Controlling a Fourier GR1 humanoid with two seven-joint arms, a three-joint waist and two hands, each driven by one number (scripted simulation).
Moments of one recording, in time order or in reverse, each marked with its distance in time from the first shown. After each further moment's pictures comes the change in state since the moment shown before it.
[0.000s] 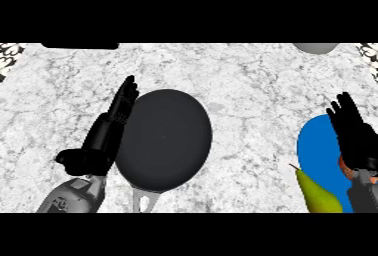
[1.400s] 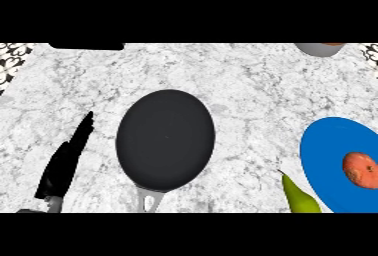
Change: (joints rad) left arm 0.233 0.195 0.092 0.116 -0.060 -0.052 0.041; right arm -0.199 -0.709 0.087 0.321 0.404 0.906 -0.500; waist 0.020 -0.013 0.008
